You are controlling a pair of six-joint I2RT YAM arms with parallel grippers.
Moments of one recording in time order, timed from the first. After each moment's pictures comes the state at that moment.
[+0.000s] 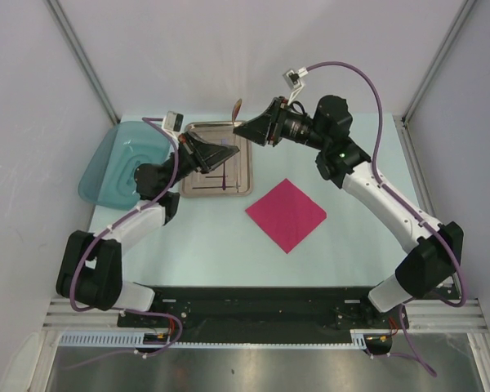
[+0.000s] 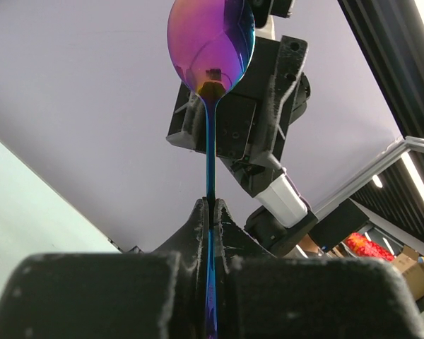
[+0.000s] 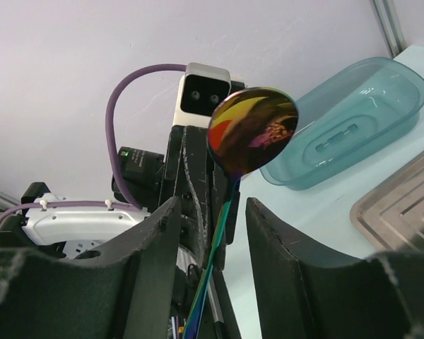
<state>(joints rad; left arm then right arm) -0.30 1.41 0.79 1.27 0.76 -1.54 0.57 1.53 1.51 0.18 -0.64 0.73</state>
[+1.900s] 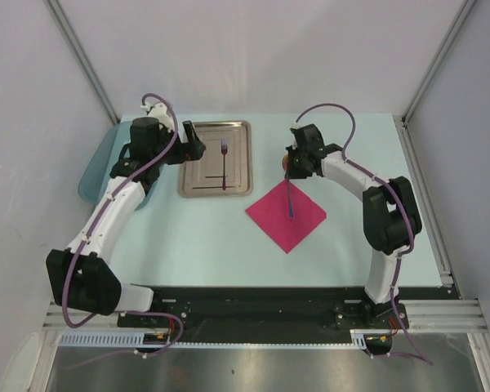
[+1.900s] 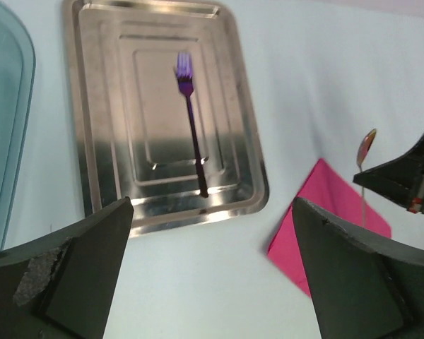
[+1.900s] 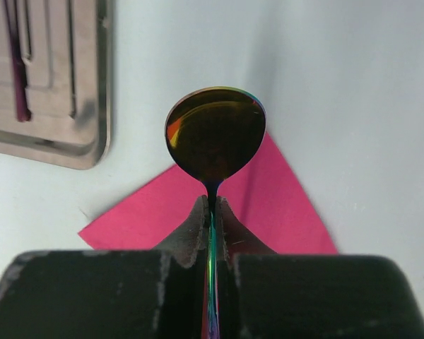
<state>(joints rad) -0.18 1.35 1.23 -0.31 0.14 -0.31 0.42 1.90 1.46 -0.42 -0.06 0.36</state>
